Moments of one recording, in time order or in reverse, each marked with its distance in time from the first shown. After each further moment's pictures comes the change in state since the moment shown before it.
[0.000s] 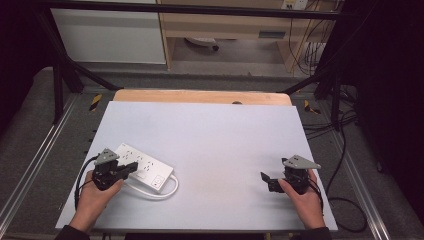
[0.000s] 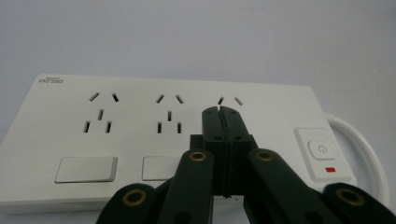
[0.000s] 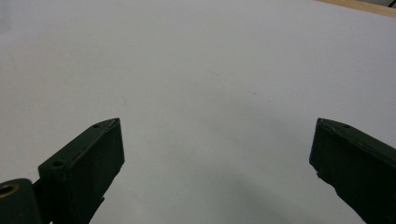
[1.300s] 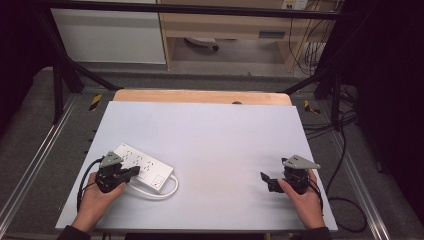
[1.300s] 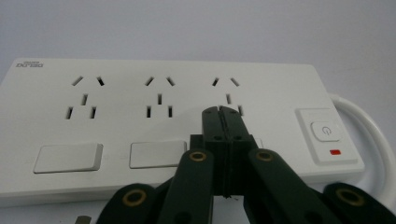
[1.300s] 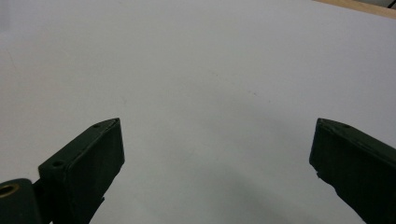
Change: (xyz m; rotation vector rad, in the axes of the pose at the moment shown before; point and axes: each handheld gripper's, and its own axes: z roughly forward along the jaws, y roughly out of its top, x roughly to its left) left arm -0.004 -0.006 0.006 0.045 0.001 0.028; right arm 0.001 0.000 0.000 0.001 -0.003 -0.005
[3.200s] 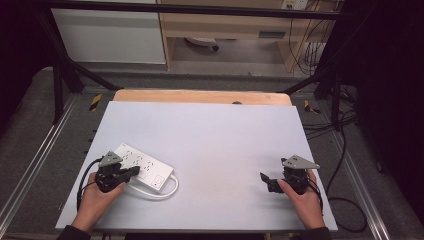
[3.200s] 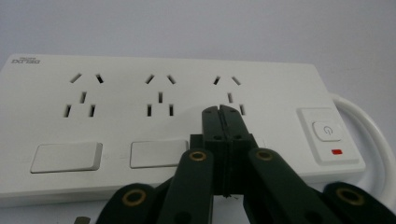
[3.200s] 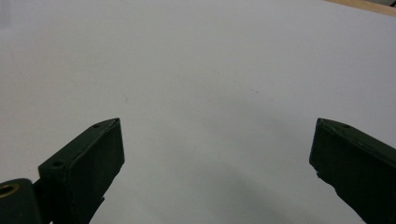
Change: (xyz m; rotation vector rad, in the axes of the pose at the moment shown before) left arm 0.003 -0.002 0.002 0.004 -0.011 -0.008; right arm 0.001 0.000 0.000 0.008 0.005 -0.007
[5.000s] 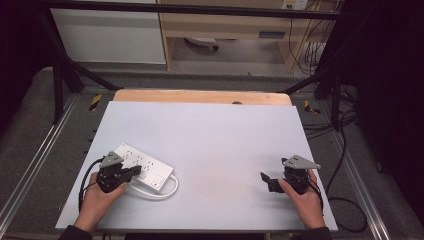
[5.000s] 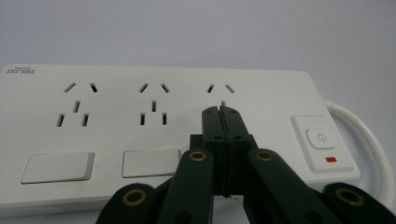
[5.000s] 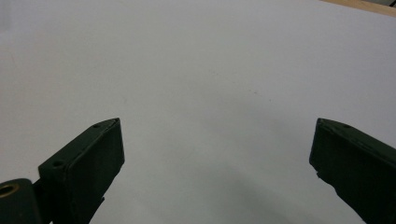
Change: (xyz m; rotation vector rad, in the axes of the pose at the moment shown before) left arm -0.004 0.002 0.001 -0.036 -0.007 0.002; right arm -0.001 0.000 0.000 -0.007 0.000 0.008
